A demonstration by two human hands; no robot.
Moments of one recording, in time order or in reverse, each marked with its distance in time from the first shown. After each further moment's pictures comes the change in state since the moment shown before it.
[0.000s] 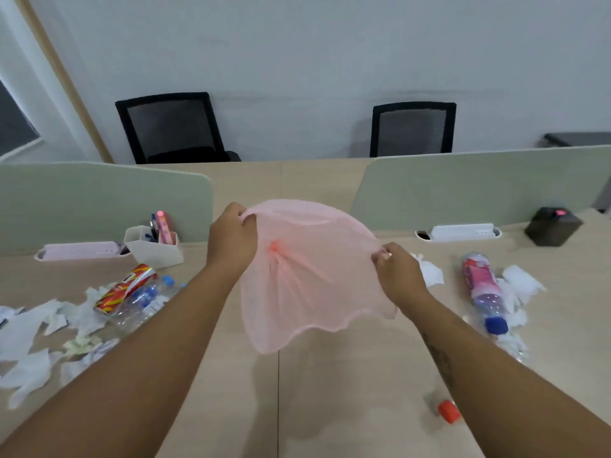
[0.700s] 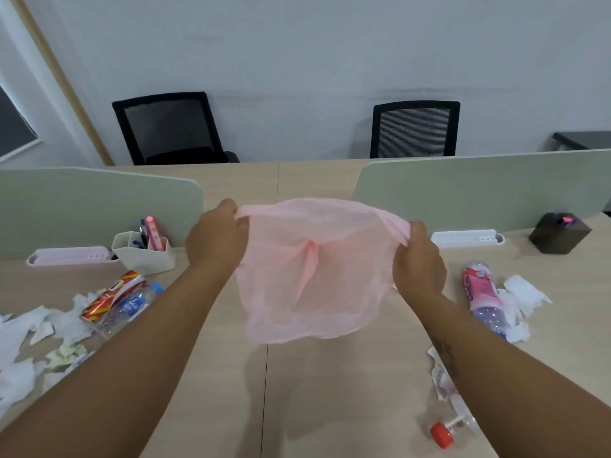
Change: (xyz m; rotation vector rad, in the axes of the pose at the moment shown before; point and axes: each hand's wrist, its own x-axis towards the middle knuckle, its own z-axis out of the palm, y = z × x) left_hand 0.022 0.014 0.010 0.493 0.014 0.095; right_hand 0.040 0.006 -0.036 -0.245 0.294 -0.062
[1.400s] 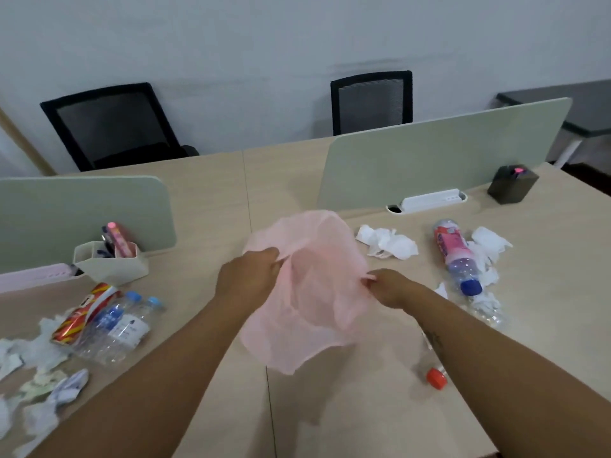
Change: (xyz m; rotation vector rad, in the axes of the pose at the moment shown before) left_hand -0.068 0.008 0.047 -0.061 -0.282 0.265; right_hand -0.051 0.051 0.038 -0.036 -0.676 0.088
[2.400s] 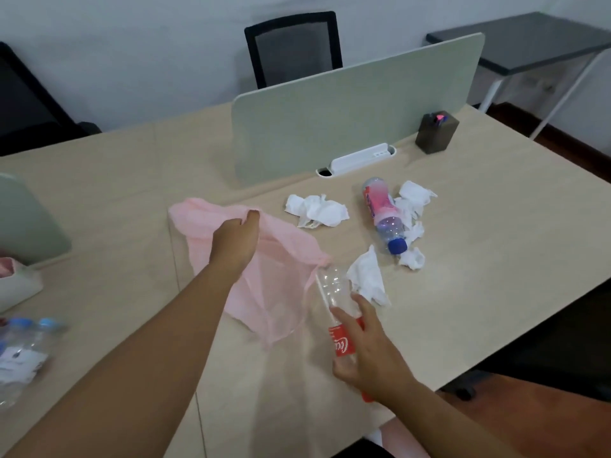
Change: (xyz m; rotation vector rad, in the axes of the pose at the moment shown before) left_hand 0.048 0.112 0.100 -0.495 -0.239 -0.361; right_hand -0.114 0.139 0.072 -0.001 0.369 -0.265
